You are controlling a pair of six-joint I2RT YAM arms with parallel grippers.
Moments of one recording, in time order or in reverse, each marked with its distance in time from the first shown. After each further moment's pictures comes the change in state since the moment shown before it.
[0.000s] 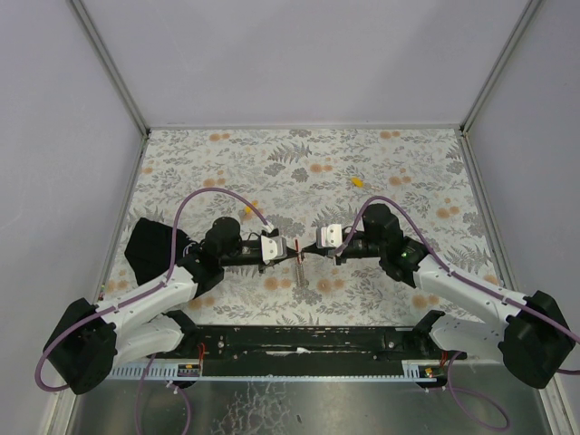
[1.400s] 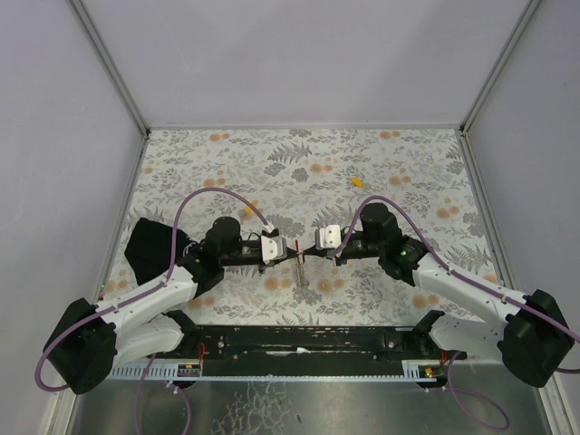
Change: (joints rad) left arm 0.000 0.000 0.004 -0.009 0.012 0.002; right arm 0.000 0.011 0.017 -0.058 -0.016 -0.025
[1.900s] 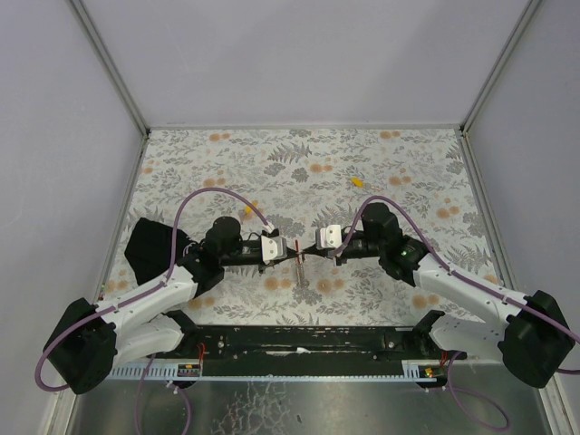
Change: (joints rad) left arm 0.000 0.001 0.002 -0.004 0.001 0.006; right arm 0.000 -0.008 0.000 0.013 0.000 0.000
